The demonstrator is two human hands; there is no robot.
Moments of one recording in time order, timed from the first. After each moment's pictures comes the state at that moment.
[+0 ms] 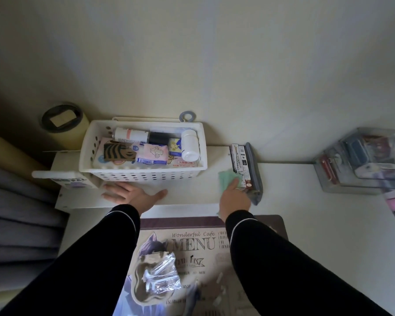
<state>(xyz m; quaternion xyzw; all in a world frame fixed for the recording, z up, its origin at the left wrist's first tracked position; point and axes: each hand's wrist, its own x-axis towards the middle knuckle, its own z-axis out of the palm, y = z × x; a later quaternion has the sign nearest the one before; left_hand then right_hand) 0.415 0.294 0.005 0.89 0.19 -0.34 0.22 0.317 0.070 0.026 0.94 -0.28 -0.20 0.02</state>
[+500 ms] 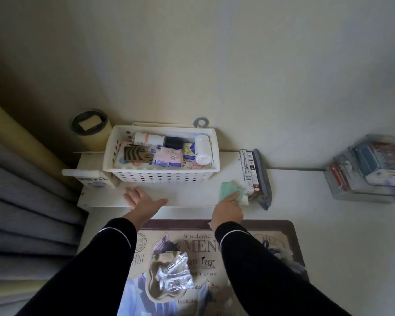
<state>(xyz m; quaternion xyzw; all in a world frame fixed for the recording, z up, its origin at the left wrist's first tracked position) 0.388 0.323 0.021 0.88 0.13 -0.31 0.33 0.313 0.131 0.019 0.92 -0.34 -0.19 -0.02</state>
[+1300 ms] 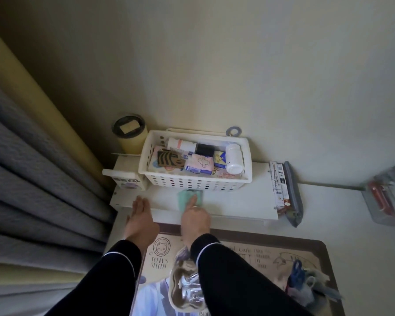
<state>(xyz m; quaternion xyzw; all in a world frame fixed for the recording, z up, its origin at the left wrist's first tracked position) 0.367 0.403 0.008 0.96 0.04 -0.23 0.16 0.350 0.259 0.009 0.98 -0.06 -0.18 0.00</state>
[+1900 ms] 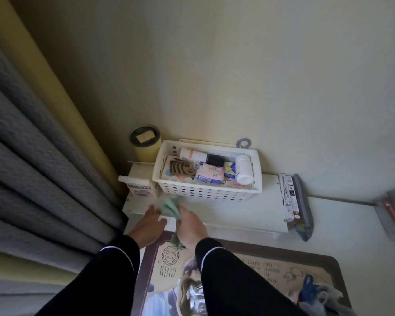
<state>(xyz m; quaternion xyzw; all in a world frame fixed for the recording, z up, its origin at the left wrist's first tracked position) 0.382 0.416 0.042 0.91 0.01 -0.31 0.27 0.352 0.281 0.036 0.90 -0.06 -0.17 -0.39</state>
